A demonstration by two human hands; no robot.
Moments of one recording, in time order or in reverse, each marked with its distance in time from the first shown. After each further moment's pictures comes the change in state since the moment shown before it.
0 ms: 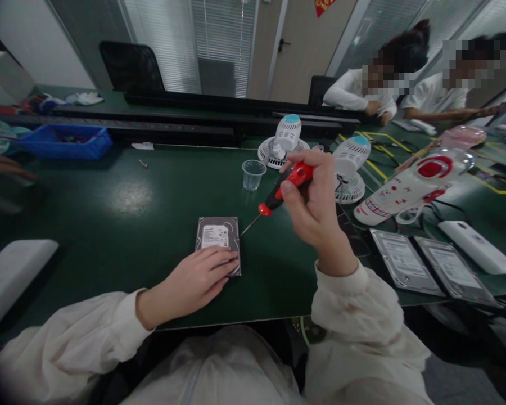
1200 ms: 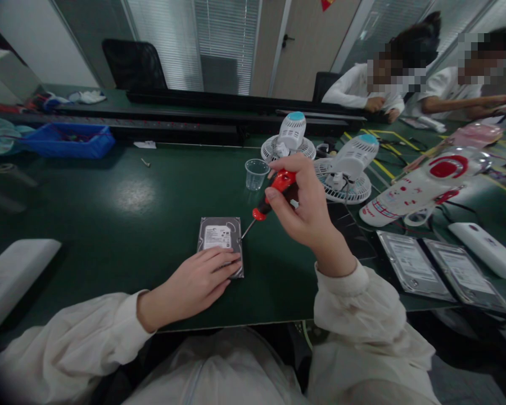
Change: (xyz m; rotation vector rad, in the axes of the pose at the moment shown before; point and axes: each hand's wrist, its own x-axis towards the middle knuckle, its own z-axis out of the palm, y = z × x) left_hand 0.000 -0.001 0.001 0.005 0.007 0.017; right_hand 0.013 -0.001 0.013 -0.038 -0.023 -0.302
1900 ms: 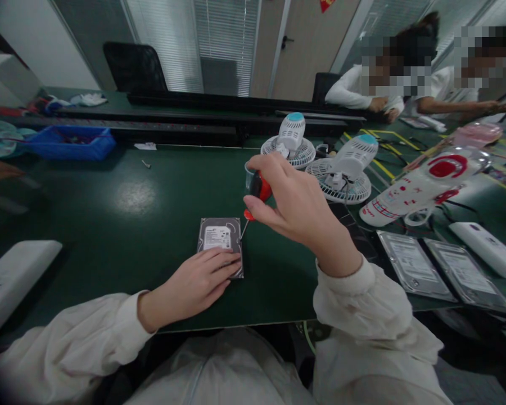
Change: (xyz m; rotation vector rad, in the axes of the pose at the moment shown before) left_hand 0.000 0.000 -0.001 0.001 -0.029 -0.012; right_hand 0.027 -0.023 -0.011 -0.310 -0.312 -0.048
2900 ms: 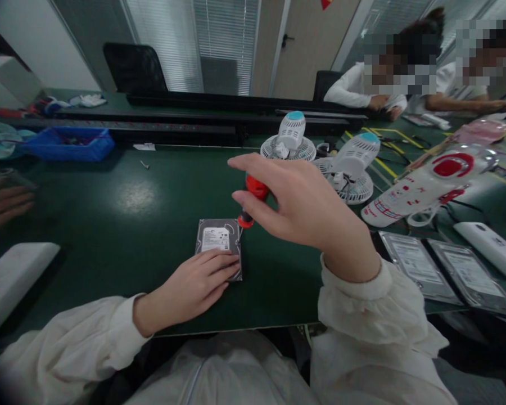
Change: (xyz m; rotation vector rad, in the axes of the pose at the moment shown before) left_hand 0.001 0.001 -0.003 -0.007 -0.005 -0.007; right_hand 0.016 -0.010 -0.024 0.018 -0.131 -0.036
